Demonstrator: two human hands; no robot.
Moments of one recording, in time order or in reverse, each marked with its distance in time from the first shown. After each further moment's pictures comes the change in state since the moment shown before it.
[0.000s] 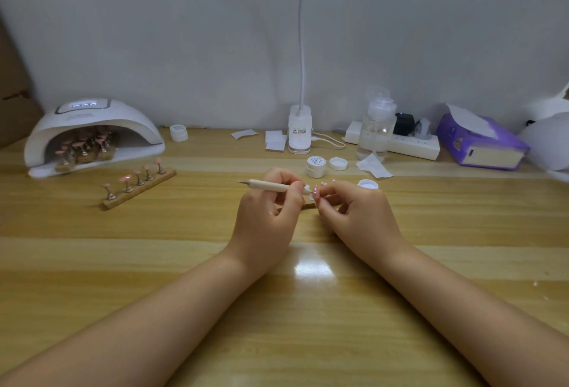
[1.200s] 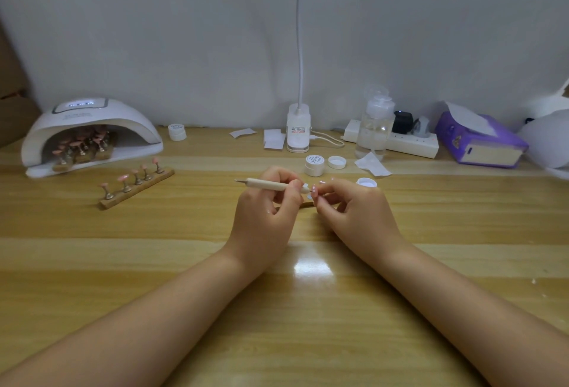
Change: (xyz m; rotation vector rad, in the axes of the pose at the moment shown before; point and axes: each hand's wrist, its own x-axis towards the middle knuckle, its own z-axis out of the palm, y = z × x) left_hand 0.000 0.000 0.001 0.012 0.001 0.006; right_hand 0.000 0.000 -0.001 -0.002 -0.001 0.008
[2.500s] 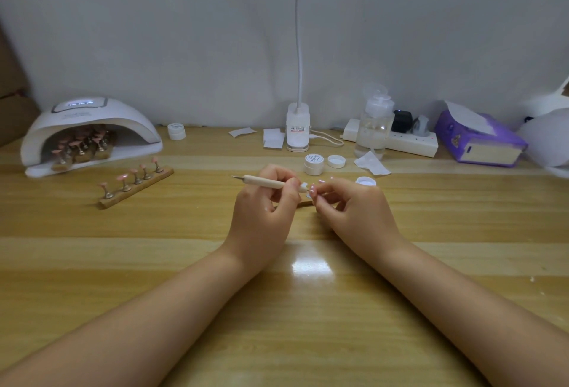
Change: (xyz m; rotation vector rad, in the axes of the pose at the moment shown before) left_hand 0.001 -0.001 -0.001 -0.005 0.007 -0.018; right_hand 0.001 -0.001 0.000 -0.004 -0.019 0.013
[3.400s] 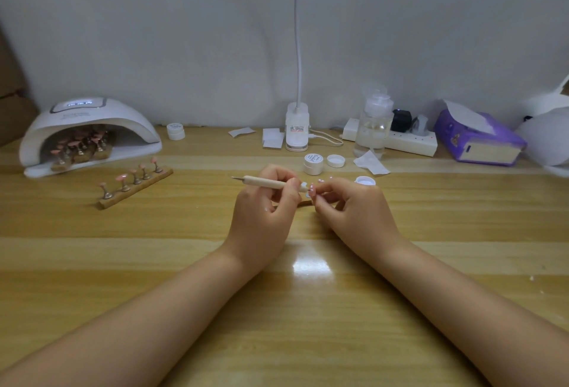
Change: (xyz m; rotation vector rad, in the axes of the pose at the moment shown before) left_hand -0.001 0.003 0.000 -0.004 -0.013 -0.007; right_hand 0.000 0.002 0.001 0.001 0.006 -0.015
